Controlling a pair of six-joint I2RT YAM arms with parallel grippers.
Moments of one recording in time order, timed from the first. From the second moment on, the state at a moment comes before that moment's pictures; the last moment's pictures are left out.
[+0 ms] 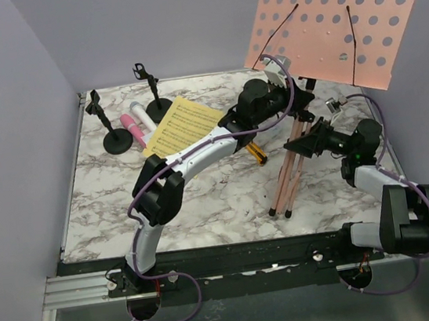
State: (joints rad) left arm -0.88 2.10 1.83 0.36 0.20 -0.49; right arm -0.15 1.27 0.44 0.91 -1.21 0.80
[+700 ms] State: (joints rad) left arm -0.81 2.12 1.82 0.31 0.22 -0.56; right arm -0.15 1.34 0.43 0.91 -1.11 0.82
